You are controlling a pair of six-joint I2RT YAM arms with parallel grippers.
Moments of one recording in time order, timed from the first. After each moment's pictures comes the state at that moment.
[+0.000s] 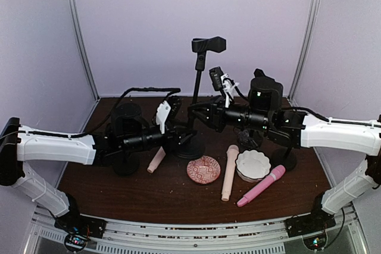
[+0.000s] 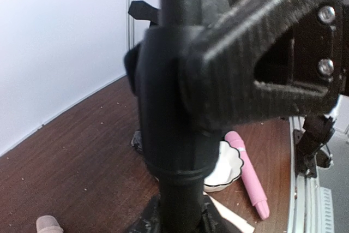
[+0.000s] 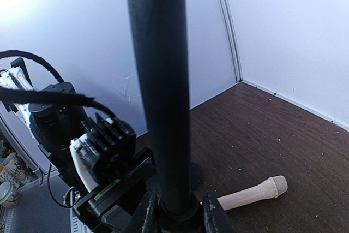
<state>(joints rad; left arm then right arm) -0.98 1.41 0.83 0.45 0.15 -0.07 0.95 1.40 1.08 0.25 -0.22 0.27</state>
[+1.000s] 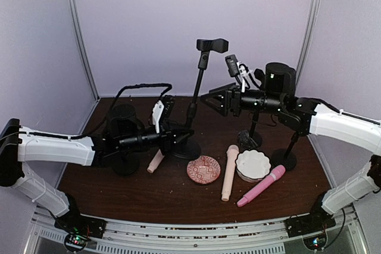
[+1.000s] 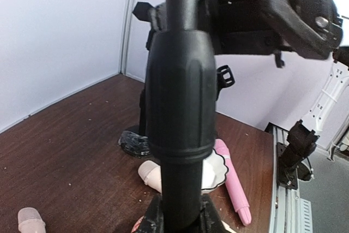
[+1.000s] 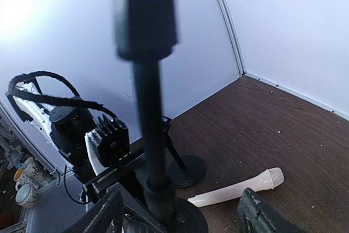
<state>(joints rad) -0.94 1.40 0.77 0.55 0.28 -0.18 0.77 1.35 1.13 0.13 -0.45 0.32</state>
